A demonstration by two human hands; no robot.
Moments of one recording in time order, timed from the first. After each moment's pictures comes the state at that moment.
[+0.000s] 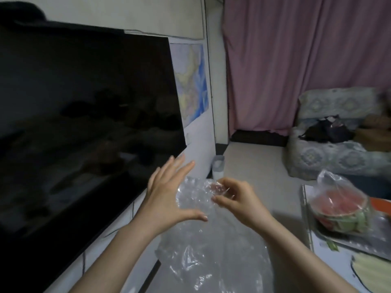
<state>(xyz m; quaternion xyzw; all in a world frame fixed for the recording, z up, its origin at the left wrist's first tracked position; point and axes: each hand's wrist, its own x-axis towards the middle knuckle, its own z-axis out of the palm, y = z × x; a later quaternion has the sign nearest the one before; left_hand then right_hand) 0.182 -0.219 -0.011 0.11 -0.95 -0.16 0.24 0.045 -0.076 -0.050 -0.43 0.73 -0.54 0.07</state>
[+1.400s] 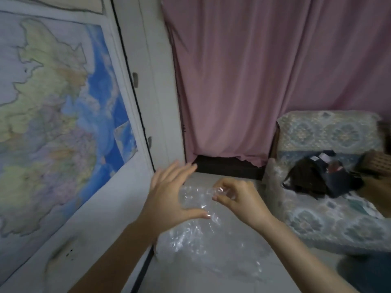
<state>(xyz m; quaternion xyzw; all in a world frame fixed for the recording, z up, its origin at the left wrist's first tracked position) -0.817 -0.535 -0.039 0.01 -0.95 -0.17 0.26 -0.910 -0.354 -0.036 -0.37 0.84 -0.40 0.00</state>
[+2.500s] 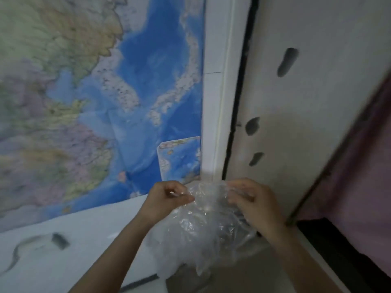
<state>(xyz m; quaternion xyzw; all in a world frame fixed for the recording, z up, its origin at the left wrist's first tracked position) -1.156 -0.872 -0.123 0.48 -0.64 -0.46 0.39 -1.377 -0.817 -0.102 -0.59 0.59 -0.46 0.28</state>
